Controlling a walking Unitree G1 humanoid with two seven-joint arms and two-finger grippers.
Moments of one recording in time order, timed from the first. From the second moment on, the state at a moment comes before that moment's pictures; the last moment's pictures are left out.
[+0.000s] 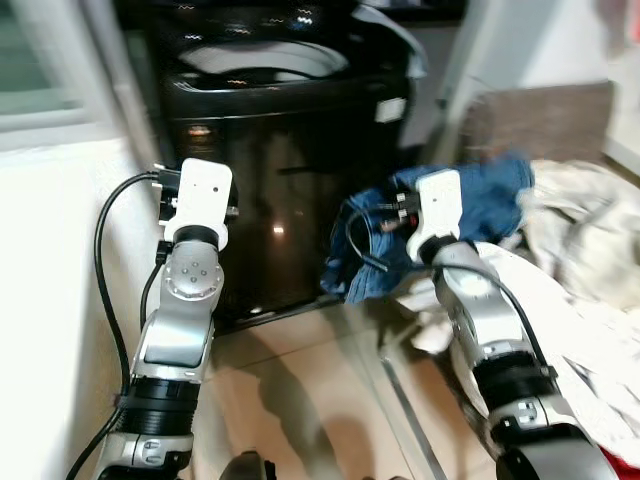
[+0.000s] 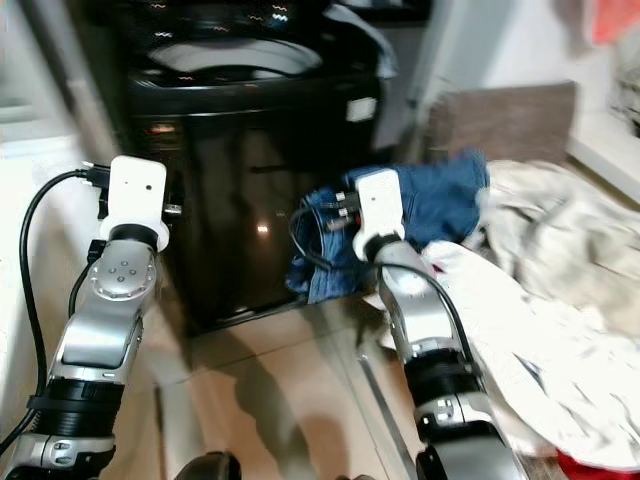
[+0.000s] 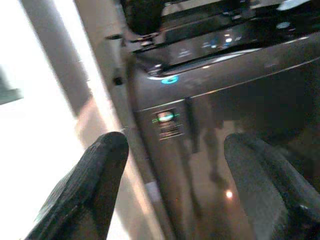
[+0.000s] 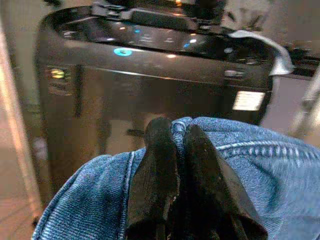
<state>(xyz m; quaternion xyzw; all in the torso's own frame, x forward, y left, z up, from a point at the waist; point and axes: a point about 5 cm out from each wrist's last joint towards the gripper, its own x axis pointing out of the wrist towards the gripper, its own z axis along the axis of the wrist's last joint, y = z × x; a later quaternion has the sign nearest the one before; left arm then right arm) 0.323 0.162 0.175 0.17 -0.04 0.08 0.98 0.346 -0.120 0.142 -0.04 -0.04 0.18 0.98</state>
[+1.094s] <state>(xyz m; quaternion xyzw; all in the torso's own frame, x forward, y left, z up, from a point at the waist) 0.325 0.158 0.175 0.17 -0.05 0.05 0.98 0.358 -0.118 0.151 -0.08 -0.05 0.14 0.99</state>
